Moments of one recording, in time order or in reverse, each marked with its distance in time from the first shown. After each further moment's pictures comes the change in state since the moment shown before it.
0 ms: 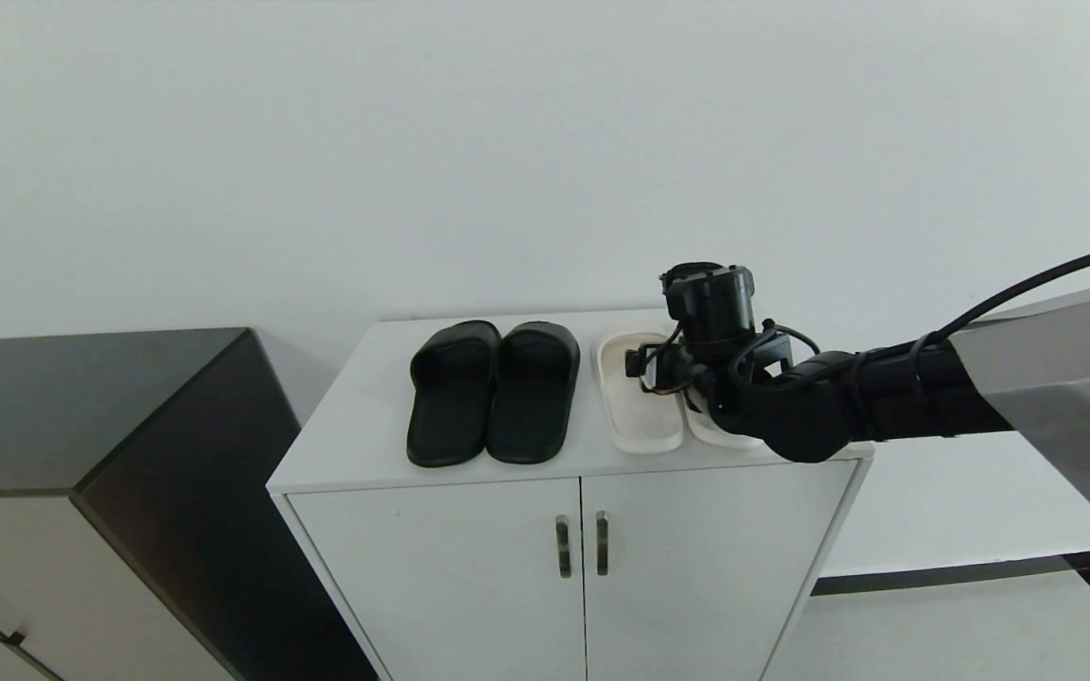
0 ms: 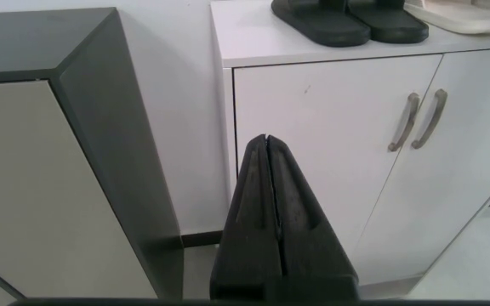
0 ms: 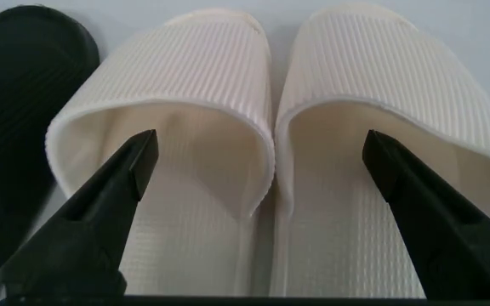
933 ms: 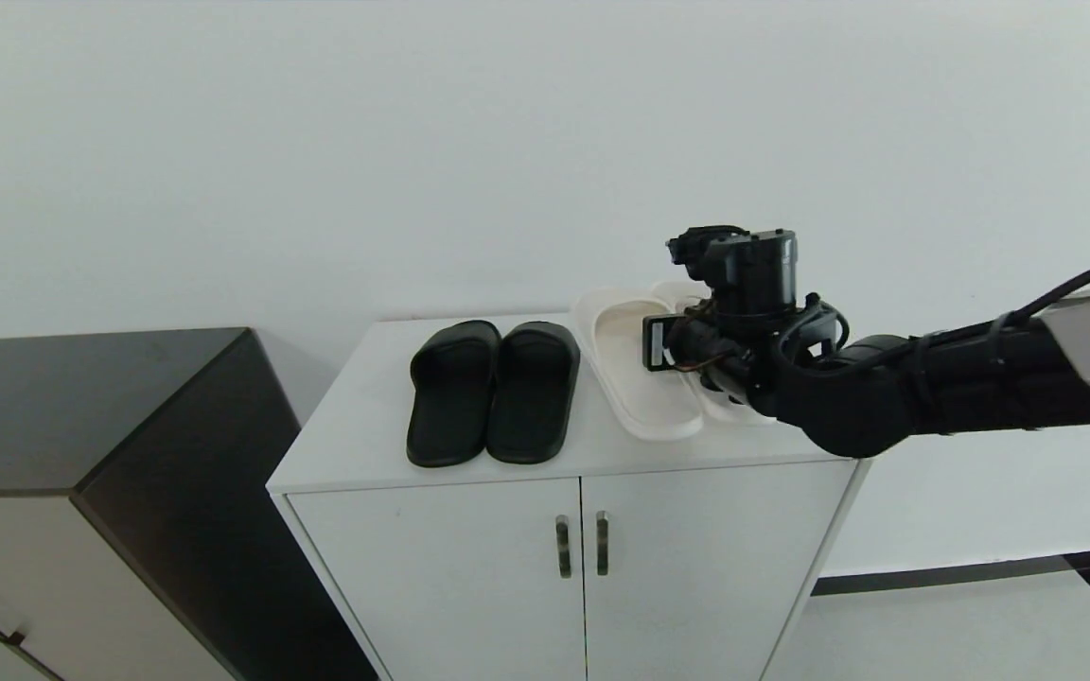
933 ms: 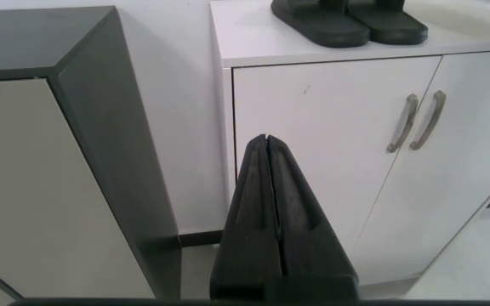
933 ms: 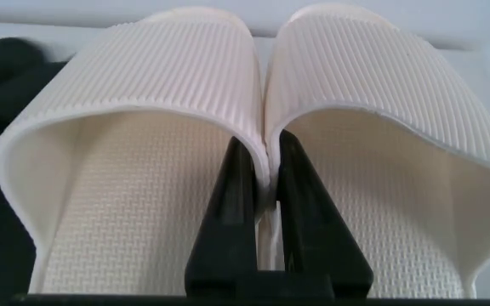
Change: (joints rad) left arm 0.000 0.000 0.000 0.000 0.000 -0.009; right arm 0.011 -0.135 0.103 -0.096 0.152 -0.094
